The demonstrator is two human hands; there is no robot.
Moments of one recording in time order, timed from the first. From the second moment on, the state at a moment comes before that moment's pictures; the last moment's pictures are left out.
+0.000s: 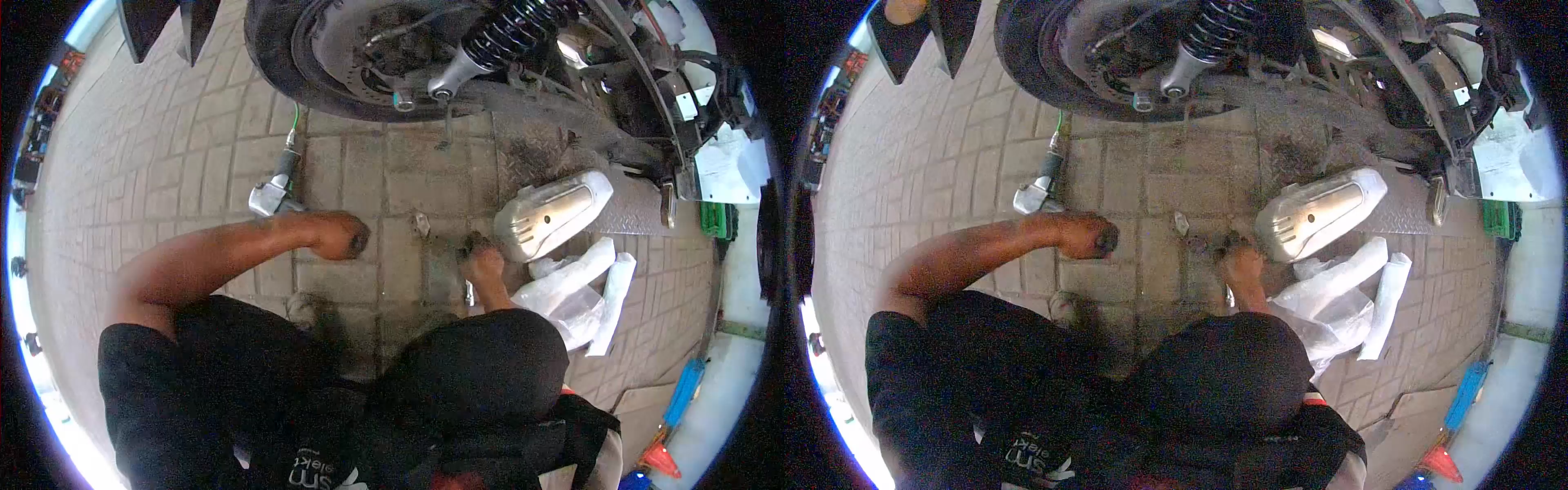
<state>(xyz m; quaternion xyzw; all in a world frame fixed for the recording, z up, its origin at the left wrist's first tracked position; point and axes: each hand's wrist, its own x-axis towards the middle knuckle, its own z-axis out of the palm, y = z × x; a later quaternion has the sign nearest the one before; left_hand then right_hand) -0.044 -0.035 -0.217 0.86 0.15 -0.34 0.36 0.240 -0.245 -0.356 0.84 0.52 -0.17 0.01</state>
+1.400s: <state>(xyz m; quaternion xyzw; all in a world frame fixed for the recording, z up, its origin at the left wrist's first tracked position) -0.058 -0.049 -0.261 0.84 0.15 0.01 0.53 0.183 -0.107 -0.092 0.71 0.58 -0.12 -0.39</state>
